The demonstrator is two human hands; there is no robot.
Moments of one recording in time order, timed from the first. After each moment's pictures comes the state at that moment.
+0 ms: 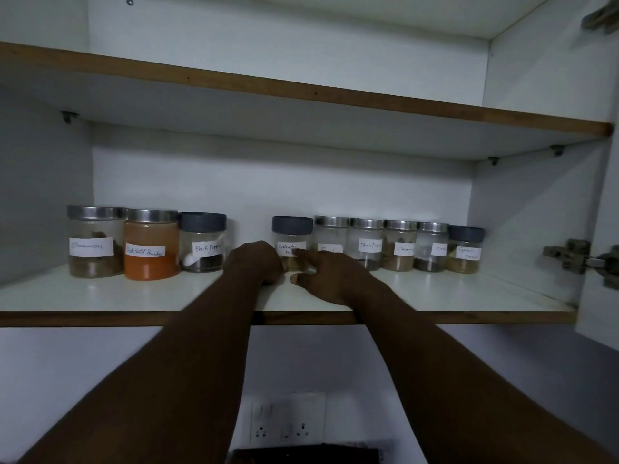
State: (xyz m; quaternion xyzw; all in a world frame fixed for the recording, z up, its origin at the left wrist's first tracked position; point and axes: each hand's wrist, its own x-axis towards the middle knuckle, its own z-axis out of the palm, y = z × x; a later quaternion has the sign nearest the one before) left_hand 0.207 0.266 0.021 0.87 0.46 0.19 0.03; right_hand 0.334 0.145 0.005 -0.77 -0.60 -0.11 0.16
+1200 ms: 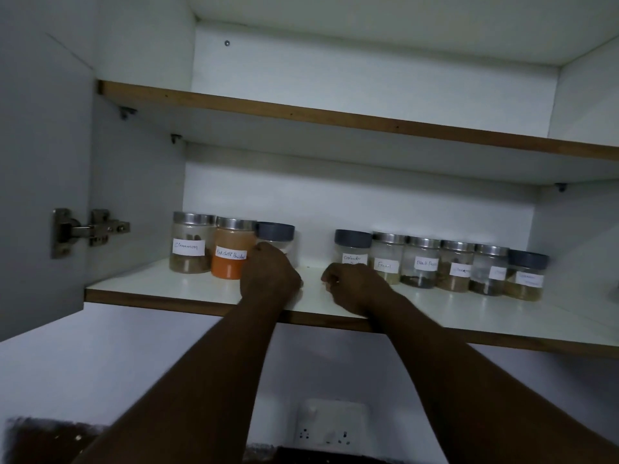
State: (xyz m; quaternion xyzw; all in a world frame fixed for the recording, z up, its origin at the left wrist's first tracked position) left_hand 0.104 0.254 0.002 0.75 0.51 0.41 0.12; right_hand 0.261 0.169 0.008 -0.77 -0.61 -0.13 0.15
